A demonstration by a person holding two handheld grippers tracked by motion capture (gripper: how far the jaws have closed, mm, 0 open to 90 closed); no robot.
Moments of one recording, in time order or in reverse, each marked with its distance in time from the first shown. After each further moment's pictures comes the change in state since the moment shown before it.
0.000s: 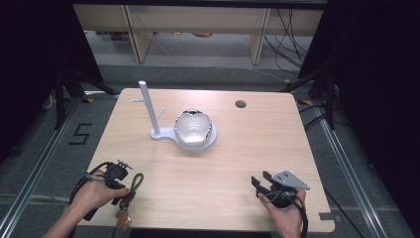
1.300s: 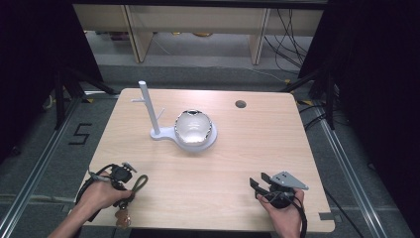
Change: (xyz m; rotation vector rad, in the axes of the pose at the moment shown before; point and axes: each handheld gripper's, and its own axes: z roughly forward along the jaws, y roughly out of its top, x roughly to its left) left arm -0.011 0.000 0.010 0.092 0.003 -0.029; right arm 0.004 -0.004 0.002 0.028 0.021 0.052
